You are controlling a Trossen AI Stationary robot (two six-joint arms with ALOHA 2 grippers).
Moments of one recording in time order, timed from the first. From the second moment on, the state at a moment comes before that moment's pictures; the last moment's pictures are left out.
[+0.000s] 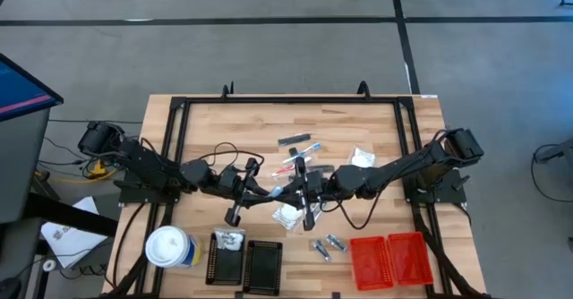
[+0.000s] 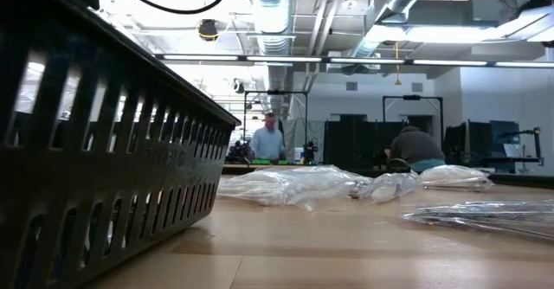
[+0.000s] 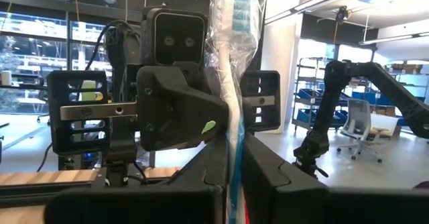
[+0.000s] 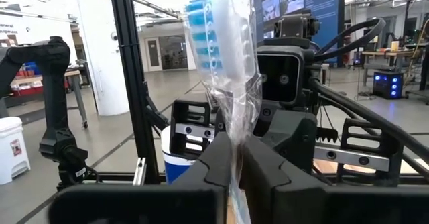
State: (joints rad) left arm -0.27 1.37 0.54 1.10 -0.02 -0.07; right arm 0.28 1.66 1.02 0.76 0.15 0.08
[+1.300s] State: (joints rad) left arm -0.30 1.33 0.54 1.03 -0.06 -0.06; right arm 0.35 1.50 1.02 0.48 0.37 0.10
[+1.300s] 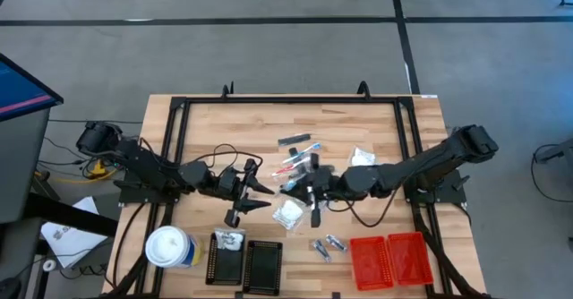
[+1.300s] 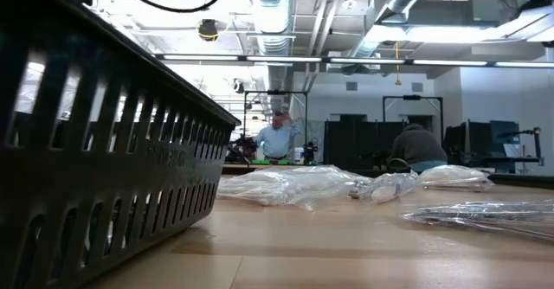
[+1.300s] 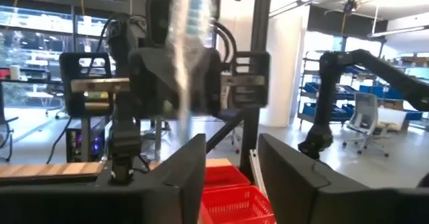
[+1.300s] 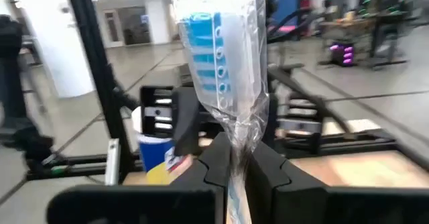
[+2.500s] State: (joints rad) left arm -0.29 1.05 0.54 0.59 -0.13 -0.11; right arm 0.69 1.23 1.02 -0.65 0.50 1.26
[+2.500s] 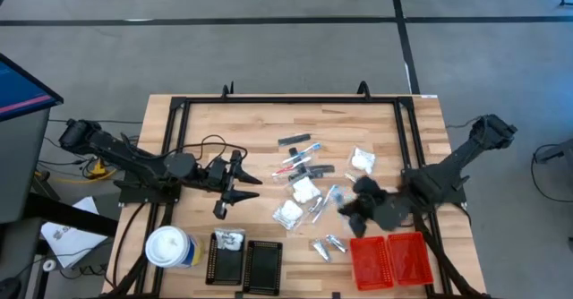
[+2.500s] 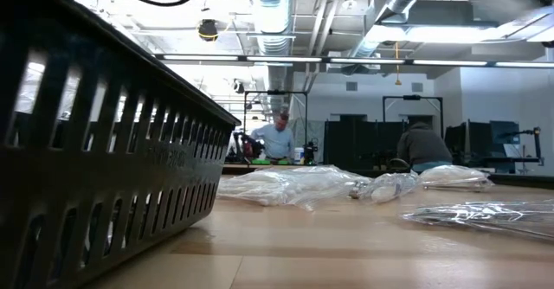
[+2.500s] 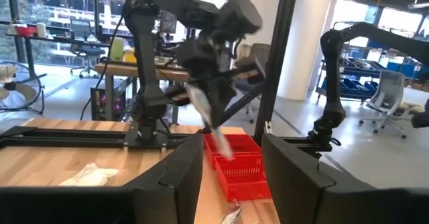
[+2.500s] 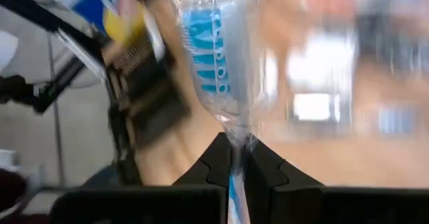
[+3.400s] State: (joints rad) left arm -0.31 1.05 0.54 0.59 -0.13 -0.12; right arm 1.13 1.48 1.14 -1.25 0.03 2.30
